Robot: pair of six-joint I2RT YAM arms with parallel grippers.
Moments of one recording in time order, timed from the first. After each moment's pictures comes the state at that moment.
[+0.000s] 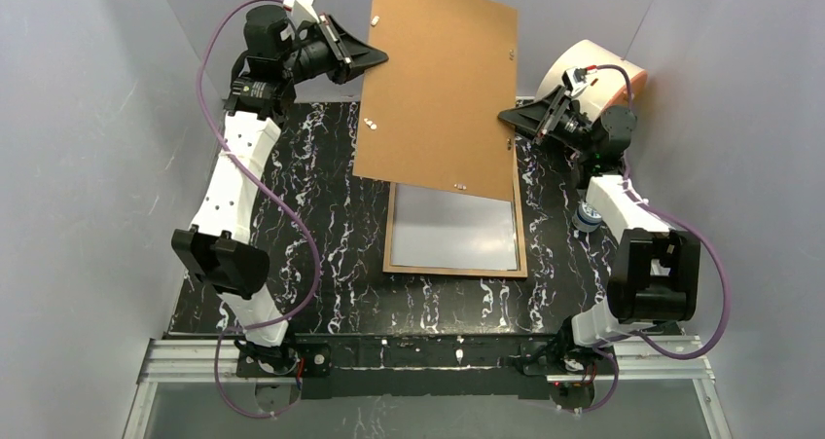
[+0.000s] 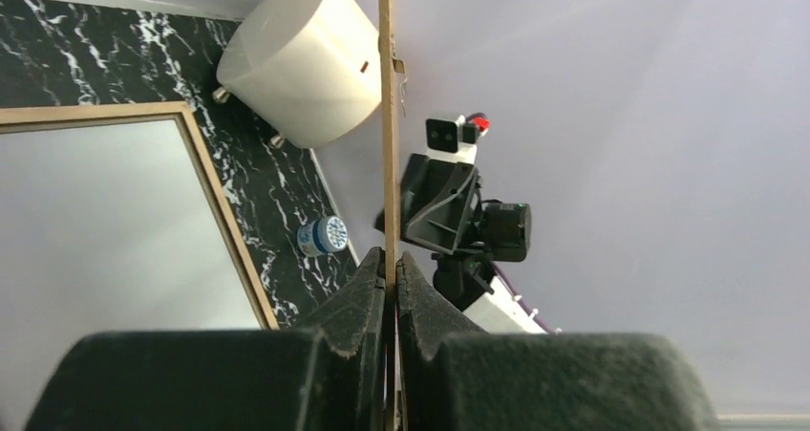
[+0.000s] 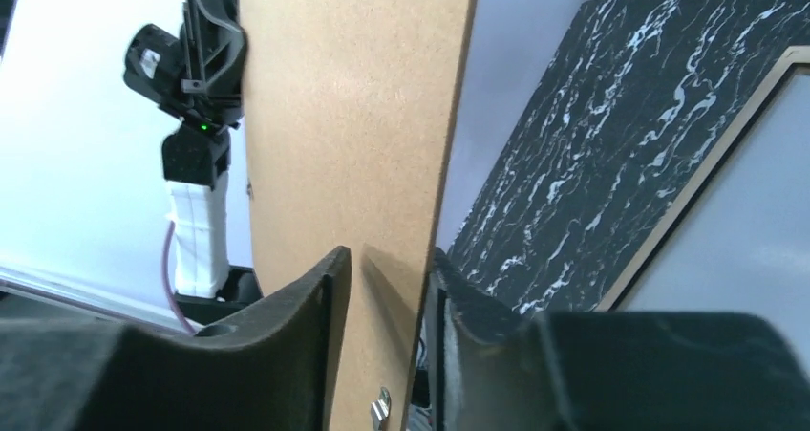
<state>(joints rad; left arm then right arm) -0.23 1.73 2.04 -0.42 0.71 -0.94 0.01 1.51 1.02 0.79 -1.04 1.36</state>
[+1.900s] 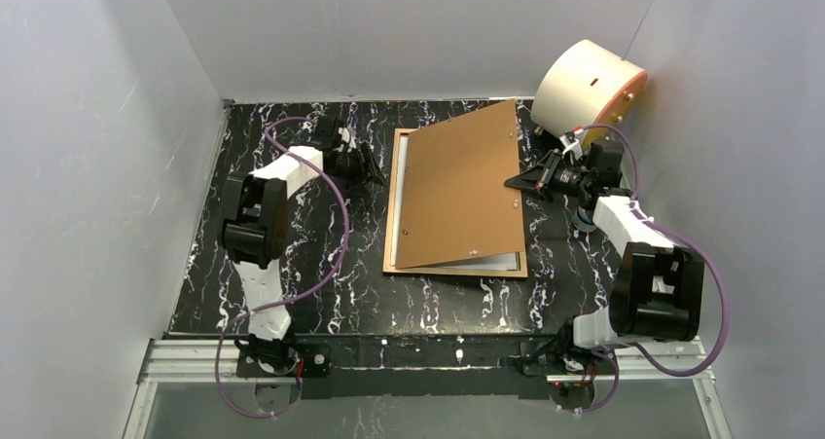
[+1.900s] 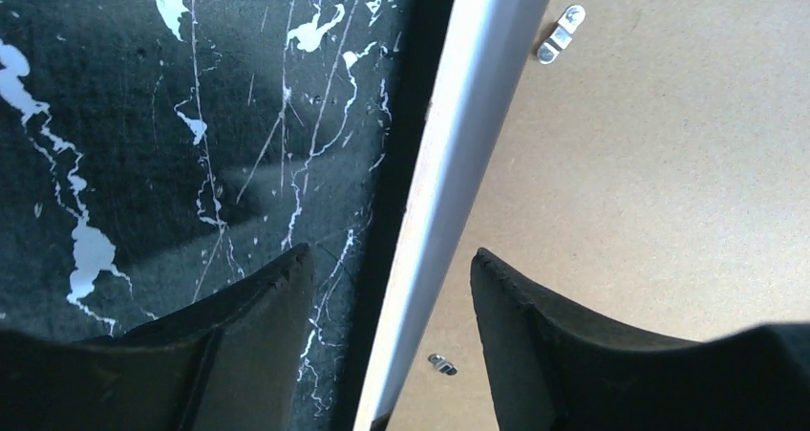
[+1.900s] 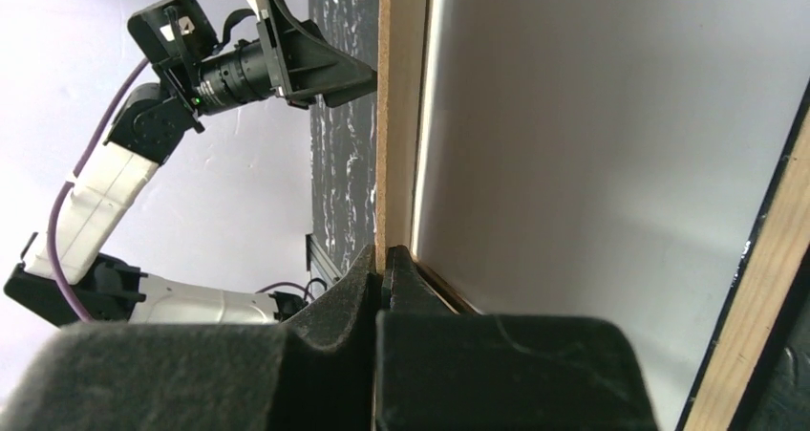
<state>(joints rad) -0.23 1.97 1.39 -0.48 0.46 -0.59 -0.09 1.41 0.84 -0.02 -0.96 0.75</state>
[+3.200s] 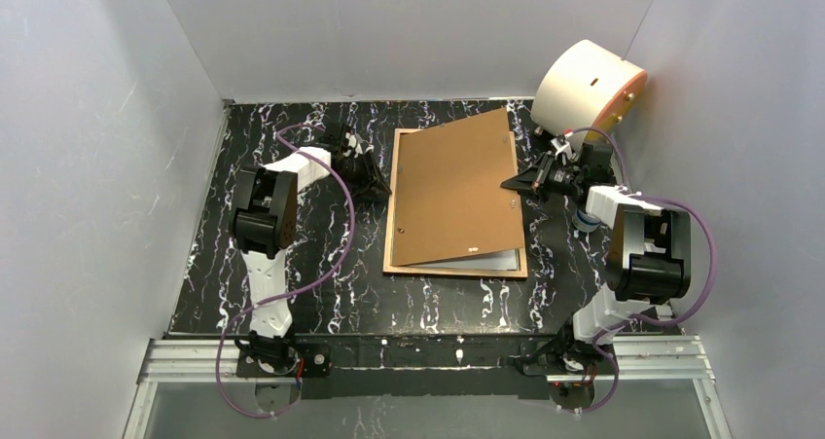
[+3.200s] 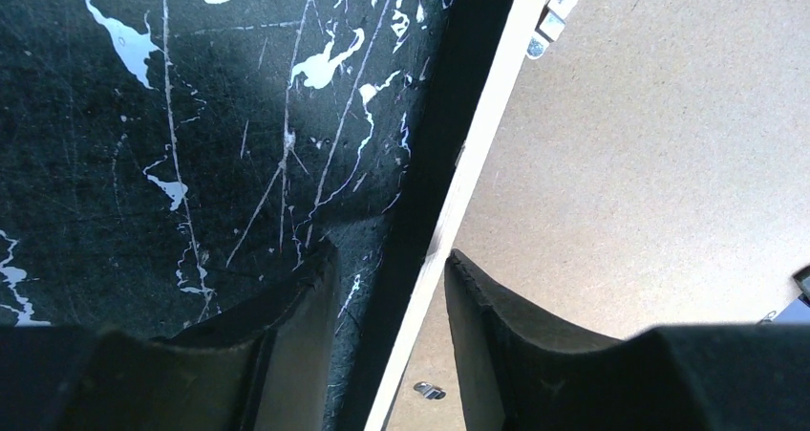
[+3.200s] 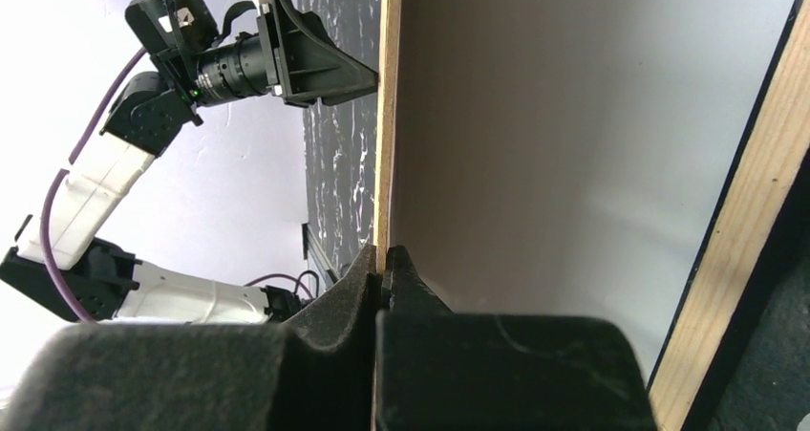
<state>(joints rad) -0.25 2.09 1.44 -0.46 0.50 -0.62 -0.09 1.65 0.87 0.10 -1.03 0.71</state>
